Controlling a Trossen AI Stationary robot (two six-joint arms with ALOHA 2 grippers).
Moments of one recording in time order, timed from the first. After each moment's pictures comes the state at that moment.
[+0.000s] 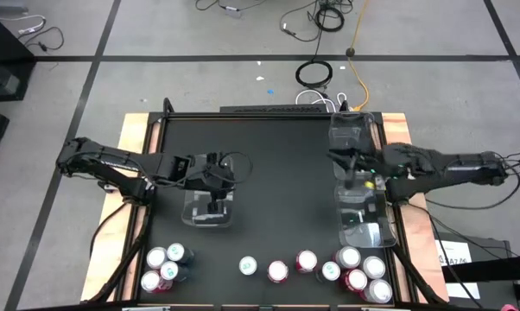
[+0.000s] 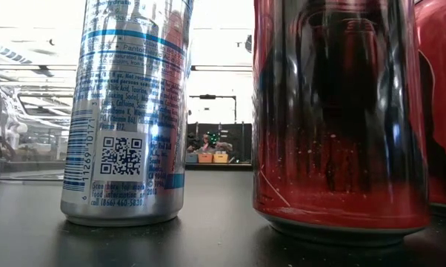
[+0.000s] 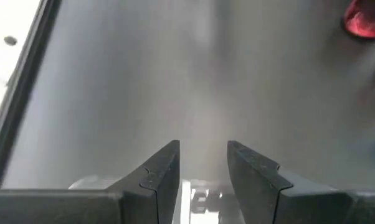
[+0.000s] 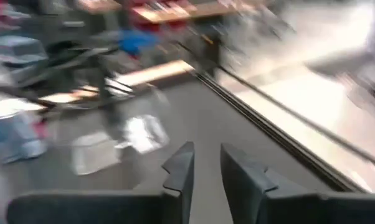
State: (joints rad) left arm -0.13 1.32 1.07 -0.61 -0.23 -0.01; right arm 0.04 0.71 0.76 -0.39 0.47 0.30
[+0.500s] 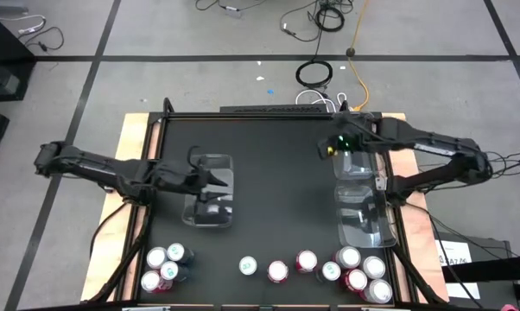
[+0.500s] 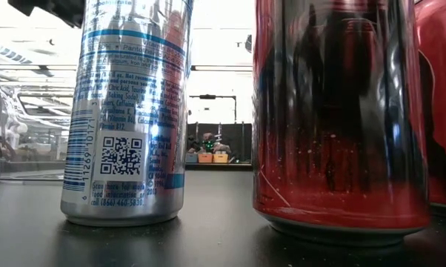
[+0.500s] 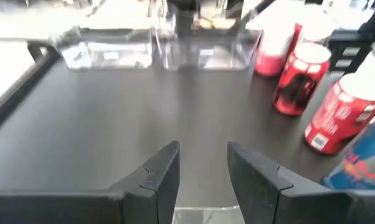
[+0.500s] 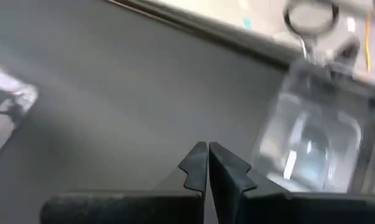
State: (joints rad) left arm -0.14 0.90 0.60 -0.09 -0.10 -0.04; right arm -0.29 1.20 1.22 -1.08 0.37 0.80
